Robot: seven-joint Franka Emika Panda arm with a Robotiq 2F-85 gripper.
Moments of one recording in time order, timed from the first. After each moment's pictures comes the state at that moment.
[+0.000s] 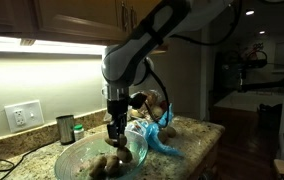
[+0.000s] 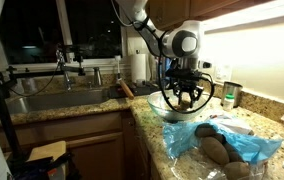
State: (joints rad) arm 0.00 0.45 0.08 -1.78 0.00 2.30 -0.31
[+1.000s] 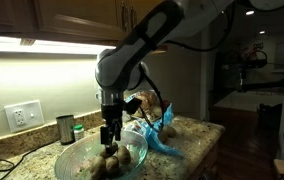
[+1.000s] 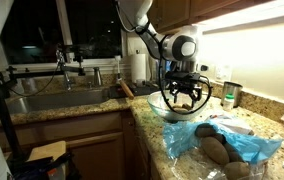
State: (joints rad) arm 0.00 0.50 0.11 -1.73 0.00 2.30 -0.31
